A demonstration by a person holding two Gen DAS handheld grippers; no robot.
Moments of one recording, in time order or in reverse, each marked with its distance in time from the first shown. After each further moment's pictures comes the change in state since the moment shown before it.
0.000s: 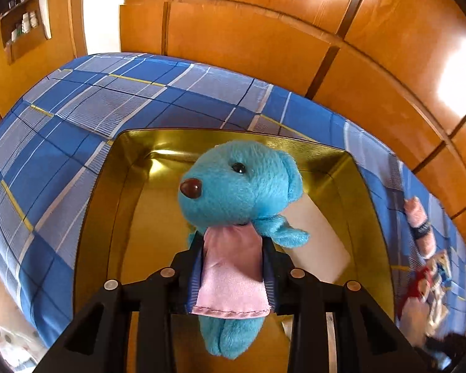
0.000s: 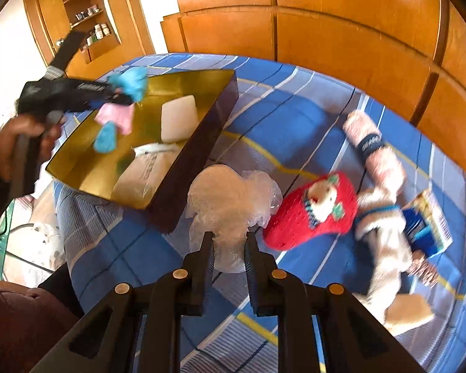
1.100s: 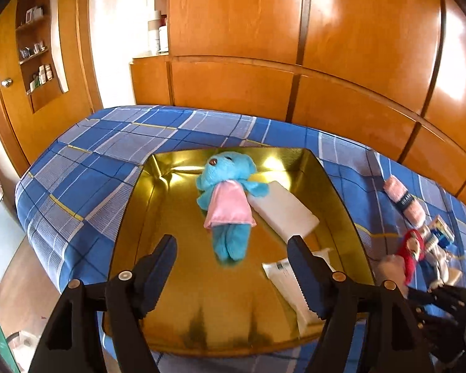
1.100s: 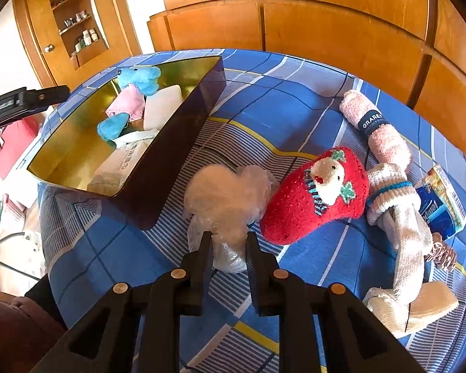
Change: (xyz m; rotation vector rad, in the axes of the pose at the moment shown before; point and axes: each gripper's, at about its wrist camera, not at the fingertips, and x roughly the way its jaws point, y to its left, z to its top) left arm -0.095 -0.040 -0.078 0.113 -0.218 0.104; right arm 0.025 -0.002 -0.013 0.034 -0.018 -0.049
